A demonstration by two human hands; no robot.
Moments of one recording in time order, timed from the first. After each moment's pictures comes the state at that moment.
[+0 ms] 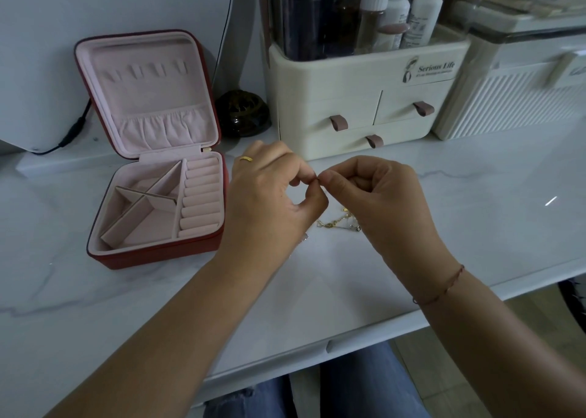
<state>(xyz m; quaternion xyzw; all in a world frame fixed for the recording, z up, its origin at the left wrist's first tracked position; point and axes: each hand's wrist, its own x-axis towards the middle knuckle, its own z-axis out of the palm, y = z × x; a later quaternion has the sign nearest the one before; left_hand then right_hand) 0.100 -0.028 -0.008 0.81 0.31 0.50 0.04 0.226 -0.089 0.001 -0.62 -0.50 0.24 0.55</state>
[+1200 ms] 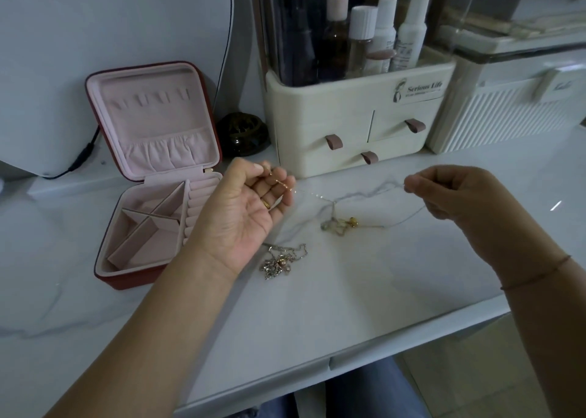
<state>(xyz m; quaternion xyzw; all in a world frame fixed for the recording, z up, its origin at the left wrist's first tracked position) 0.090 -0.007 0.011 0.32 0.27 0.44 0.80 0.324 -0.107 0.003 -0.67 -0.46 0.28 0.51</state>
